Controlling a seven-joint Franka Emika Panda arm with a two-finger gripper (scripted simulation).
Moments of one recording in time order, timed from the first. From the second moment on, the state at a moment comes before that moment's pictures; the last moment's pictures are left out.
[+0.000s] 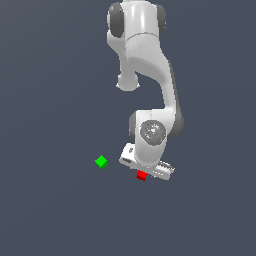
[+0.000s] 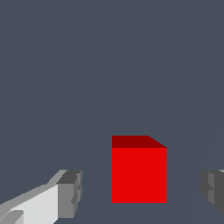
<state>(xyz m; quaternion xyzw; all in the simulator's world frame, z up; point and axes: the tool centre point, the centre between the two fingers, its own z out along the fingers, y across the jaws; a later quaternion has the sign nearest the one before) 0.101 0.064 0.054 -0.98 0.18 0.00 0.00</state>
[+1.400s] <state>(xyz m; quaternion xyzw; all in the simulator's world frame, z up) 0.100 0.064 0.025 -0.98 0.18 0.00 0.00</state>
